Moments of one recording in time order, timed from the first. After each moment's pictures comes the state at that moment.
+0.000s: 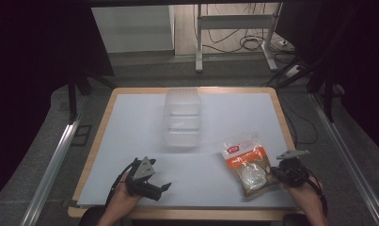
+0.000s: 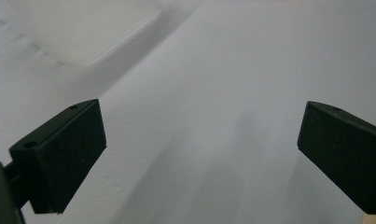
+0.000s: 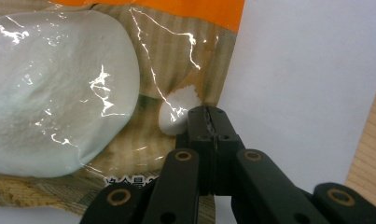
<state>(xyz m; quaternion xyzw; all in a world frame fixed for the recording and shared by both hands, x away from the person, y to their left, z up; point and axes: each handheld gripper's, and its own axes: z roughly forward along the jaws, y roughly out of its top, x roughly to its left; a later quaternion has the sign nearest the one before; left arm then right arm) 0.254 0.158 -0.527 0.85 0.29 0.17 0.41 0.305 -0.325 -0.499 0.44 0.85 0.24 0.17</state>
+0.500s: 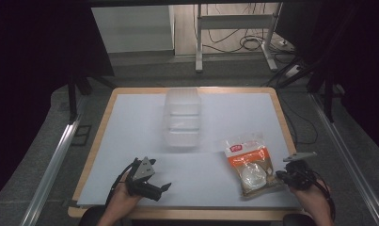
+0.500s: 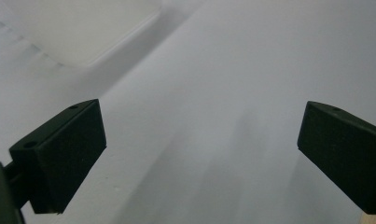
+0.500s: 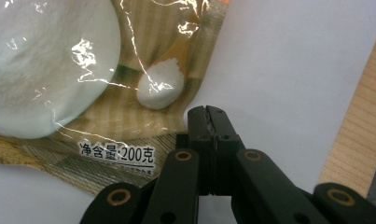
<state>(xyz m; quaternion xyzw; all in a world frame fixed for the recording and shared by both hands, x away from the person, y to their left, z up) 0.253 0.158 -0.526 0.85 0.29 0.17 0.41 0.298 -0.342 -0.499 0.46 0.85 0.23 0.15</state>
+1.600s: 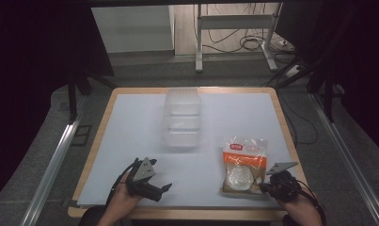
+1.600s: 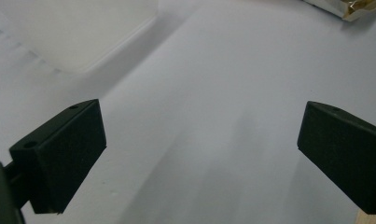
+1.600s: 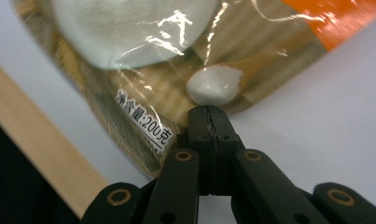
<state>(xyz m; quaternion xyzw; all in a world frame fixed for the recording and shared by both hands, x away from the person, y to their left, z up) 0.251 0.156 -0.525 0.85 0.28 0.18 0.42 0.267 -0.296 -0.500 0.37 0.89 0.23 0.09</state>
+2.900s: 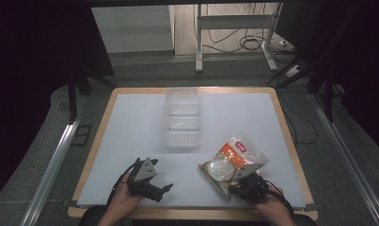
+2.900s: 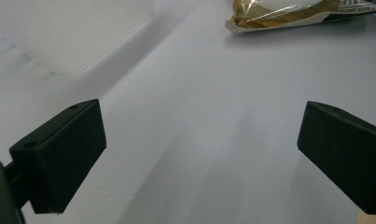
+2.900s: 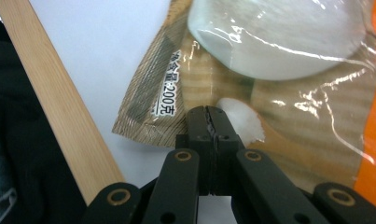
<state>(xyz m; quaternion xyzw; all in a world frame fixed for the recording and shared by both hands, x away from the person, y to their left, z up) 0.252 0.153 -0.526 0.85 0.27 0.17 0.42 0.265 -0.212 -0.510 0.26 0.92 0.28 0.06</state>
